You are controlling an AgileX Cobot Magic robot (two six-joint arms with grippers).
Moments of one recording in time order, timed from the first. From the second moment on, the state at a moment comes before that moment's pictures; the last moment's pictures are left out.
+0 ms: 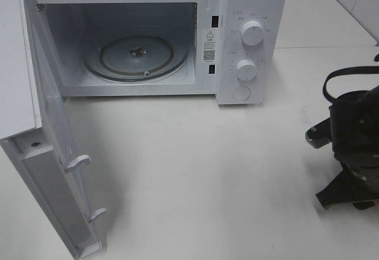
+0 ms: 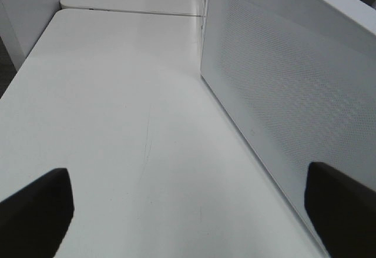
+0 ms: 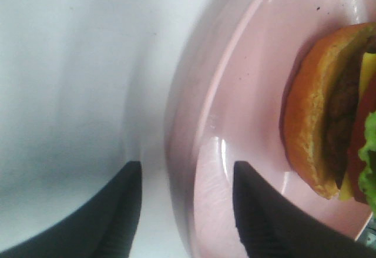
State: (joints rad) left arm 0.02 0.00 -0.50 -0.06 1.05 -0.02; right arm 0.50 1.78 -0.58 -0.89 0.74 1.12
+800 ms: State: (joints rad) left arm 0.02 0.00 -0.50 -0.06 1.05 -0.02; right arm 0.50 1.22 -0.58 -0.28 0.64 0.45
